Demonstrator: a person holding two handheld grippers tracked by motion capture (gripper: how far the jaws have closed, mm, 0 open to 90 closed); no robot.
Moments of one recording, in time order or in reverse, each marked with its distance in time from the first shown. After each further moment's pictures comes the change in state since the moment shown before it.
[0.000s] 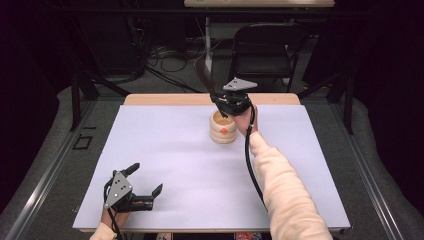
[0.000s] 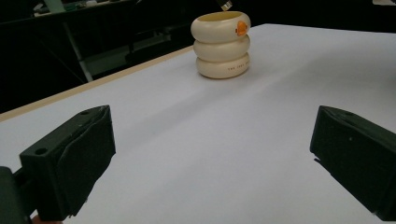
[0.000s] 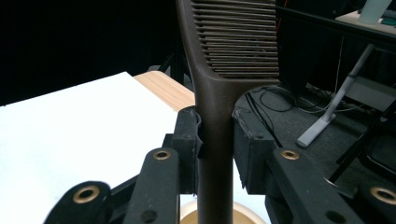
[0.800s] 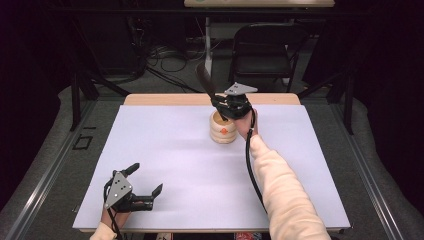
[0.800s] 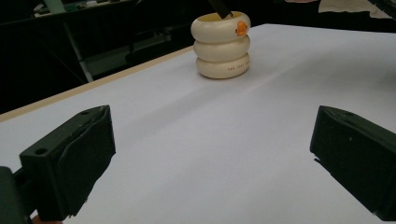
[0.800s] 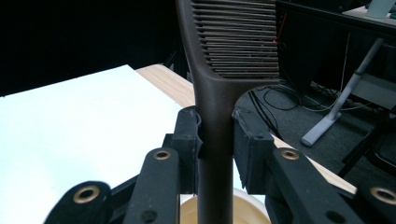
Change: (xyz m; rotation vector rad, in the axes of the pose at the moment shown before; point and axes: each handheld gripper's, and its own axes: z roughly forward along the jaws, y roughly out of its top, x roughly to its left) left arm 0.000 0.000 0.000 -0.001 -0.001 0.001; right arm -0.003 -0.019 0.006 0.002 0.017 0.001
